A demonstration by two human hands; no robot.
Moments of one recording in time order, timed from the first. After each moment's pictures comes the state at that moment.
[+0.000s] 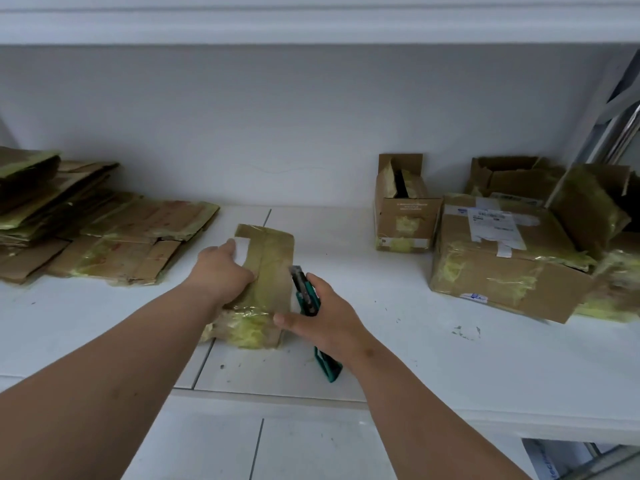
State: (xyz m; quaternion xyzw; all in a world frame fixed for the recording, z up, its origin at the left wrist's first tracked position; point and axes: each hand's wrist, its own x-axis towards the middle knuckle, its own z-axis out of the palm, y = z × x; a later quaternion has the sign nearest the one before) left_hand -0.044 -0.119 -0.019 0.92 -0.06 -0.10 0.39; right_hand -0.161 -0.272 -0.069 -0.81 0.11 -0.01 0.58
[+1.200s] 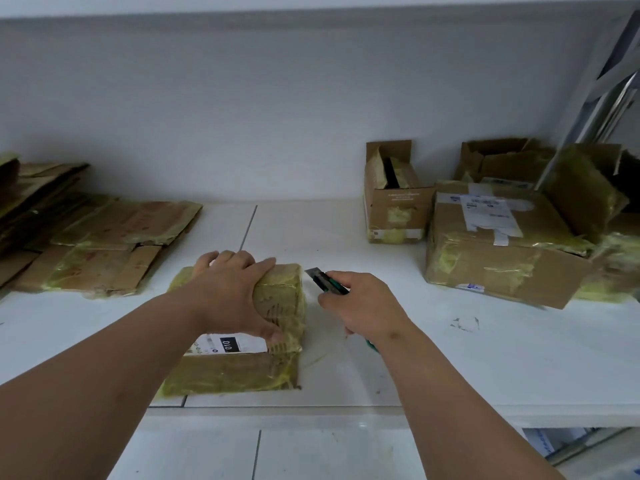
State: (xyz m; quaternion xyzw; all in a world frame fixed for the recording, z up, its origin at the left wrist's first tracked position) left_hand -0.034 -0.127 -0.029 0.92 -0.37 -0.07 -0.07; right_hand -0.161 -0.314 -0.052 -0.87 0.21 -0.04 0.44
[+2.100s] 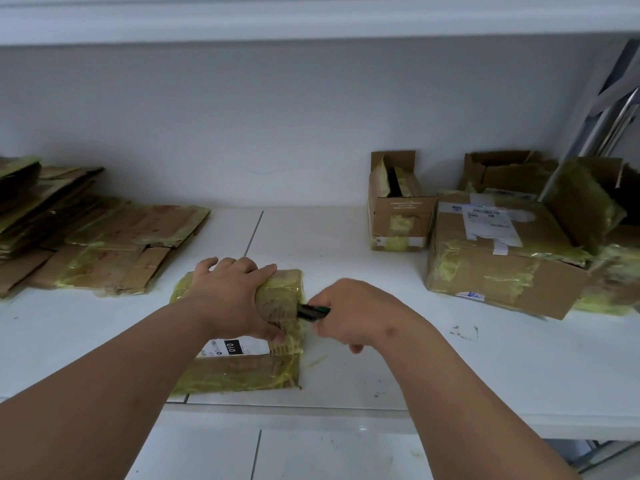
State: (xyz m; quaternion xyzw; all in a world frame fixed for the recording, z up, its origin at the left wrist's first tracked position) left_hand -0.046 -0.127 -0.031 0.94 -0.33 -0.04 -0.07; right_hand -0.168 -0.301 -0.010 -0.94 0.12 0.14 0.29
